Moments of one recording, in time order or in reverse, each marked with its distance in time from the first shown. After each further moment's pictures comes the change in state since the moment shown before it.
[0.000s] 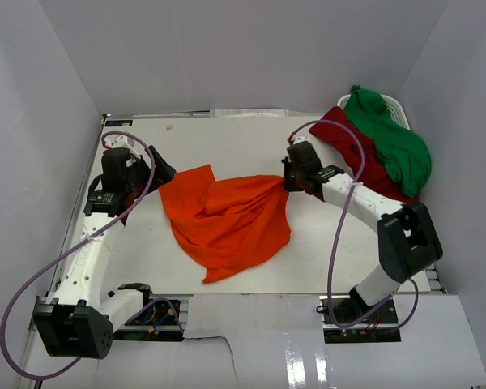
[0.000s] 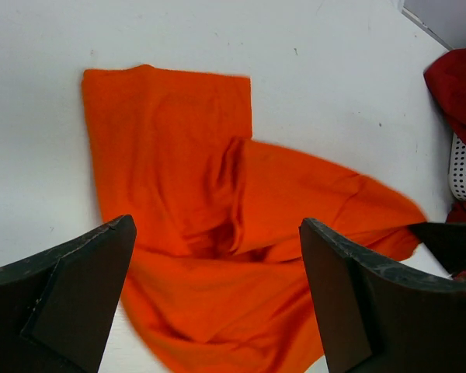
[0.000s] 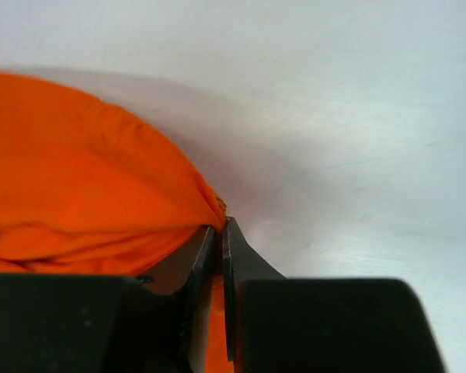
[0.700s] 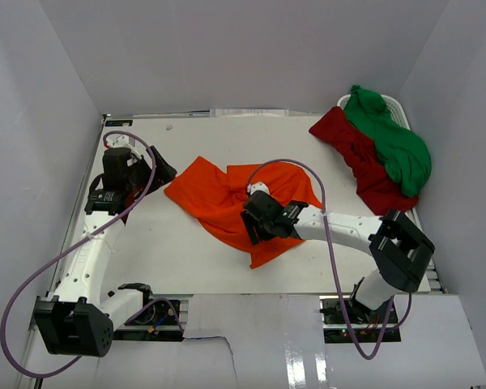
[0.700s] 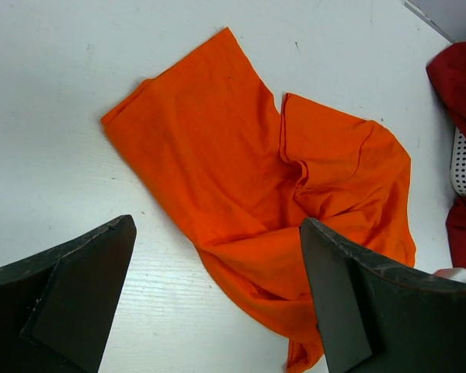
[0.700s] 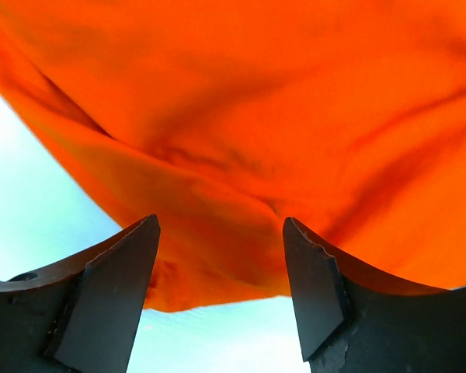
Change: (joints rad) left arm 0.000 0.011 0.000 -0.001 0.010 0.003; right arm 0.379 -0.050 -0.063 -0.163 0.146 0.046
